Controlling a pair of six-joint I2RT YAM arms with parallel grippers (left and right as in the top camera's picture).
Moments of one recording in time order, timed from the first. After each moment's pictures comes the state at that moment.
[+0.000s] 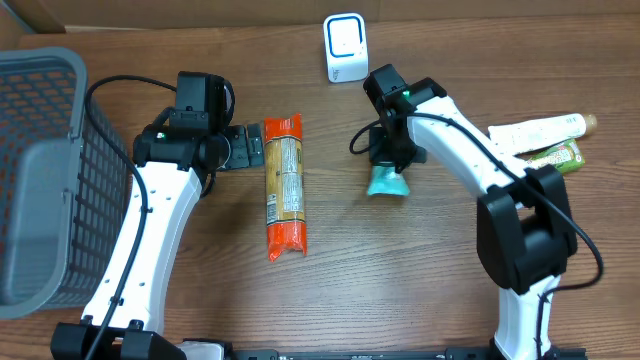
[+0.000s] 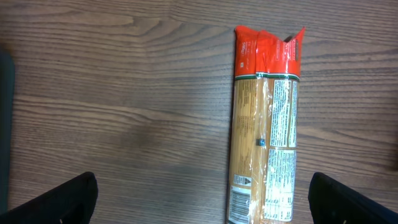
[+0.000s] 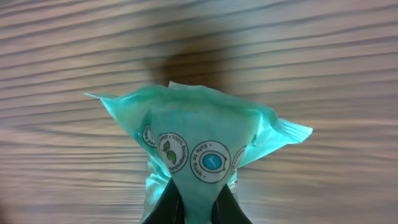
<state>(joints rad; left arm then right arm) -0.11 1.50 1.33 -0.94 -0.09 -0.23 0.47 2.09 1.69 -1.09 0.11 0.48</state>
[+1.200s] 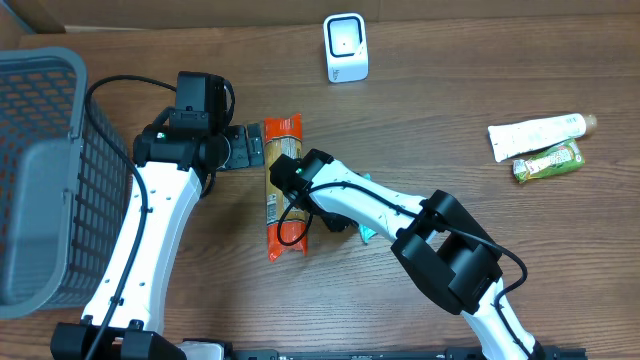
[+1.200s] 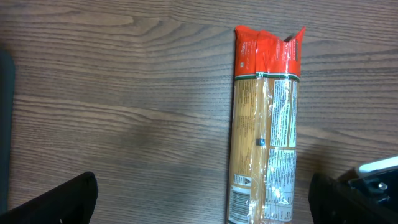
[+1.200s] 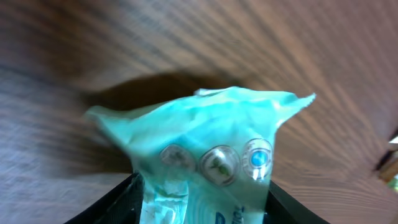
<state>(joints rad) -0.11 1.50 1.33 -0.94 -0.09 -0.23 0.88 2.24 1.70 -1.24 0.44 0.35</state>
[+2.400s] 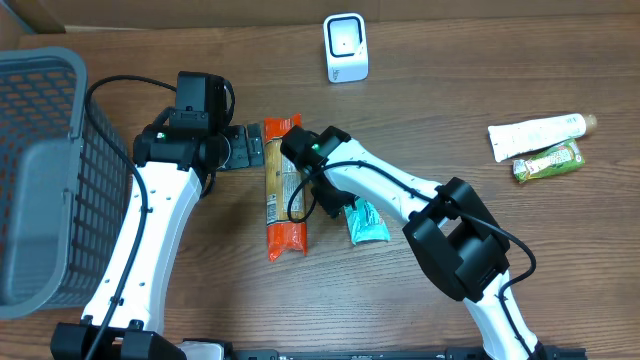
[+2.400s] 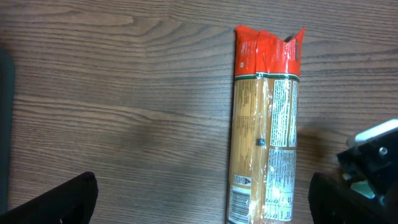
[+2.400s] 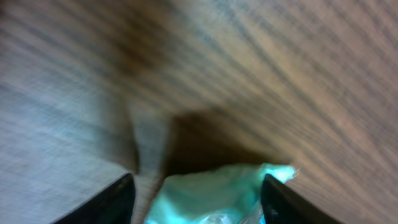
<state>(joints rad) -0.11 1.50 1.33 -0.94 -0.09 -0.23 0.78 2.25 1.76 -1.14 0.23 0.17</state>
